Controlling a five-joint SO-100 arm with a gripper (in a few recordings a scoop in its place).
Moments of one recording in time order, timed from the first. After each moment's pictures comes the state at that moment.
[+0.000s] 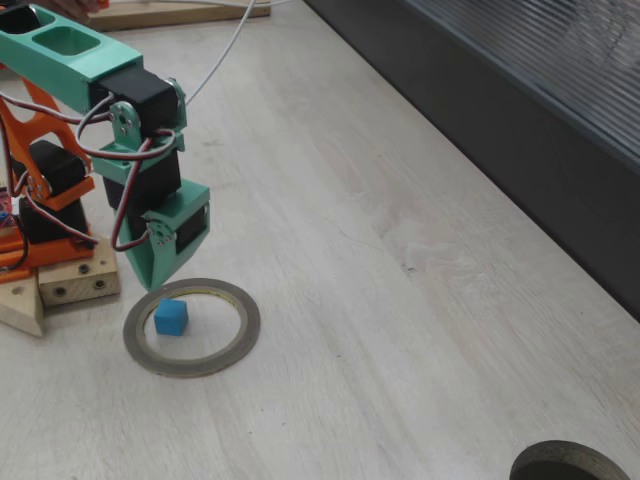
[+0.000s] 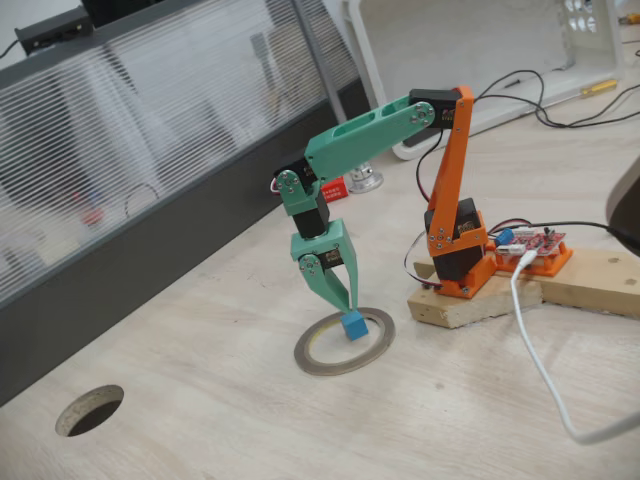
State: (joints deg) arm 47.8 113.4 123.8 81.4 85.4
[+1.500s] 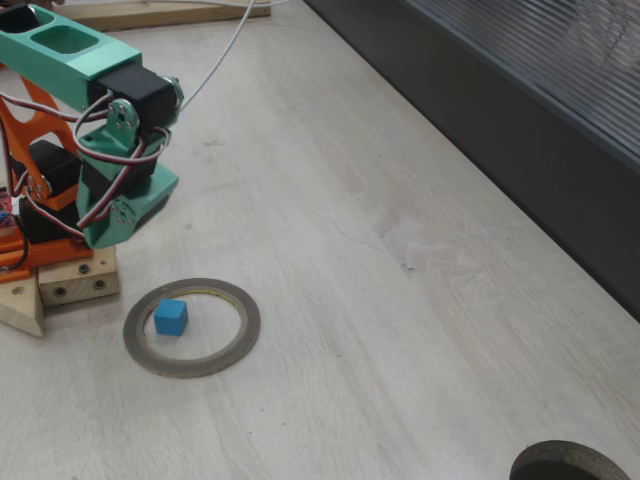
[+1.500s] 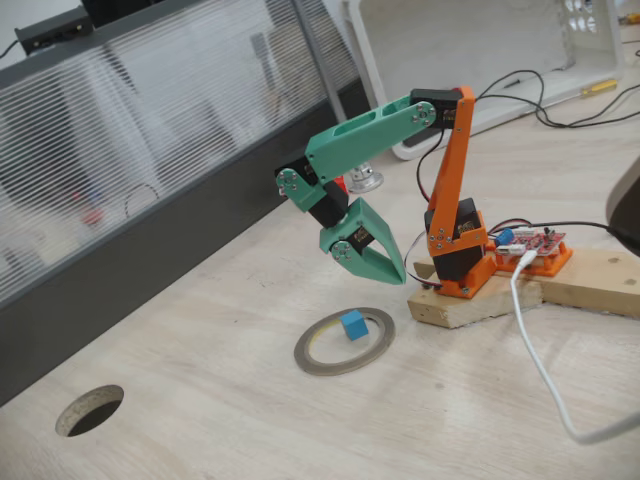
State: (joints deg) arm 47.8 113.6 123.7 107.1 85.4
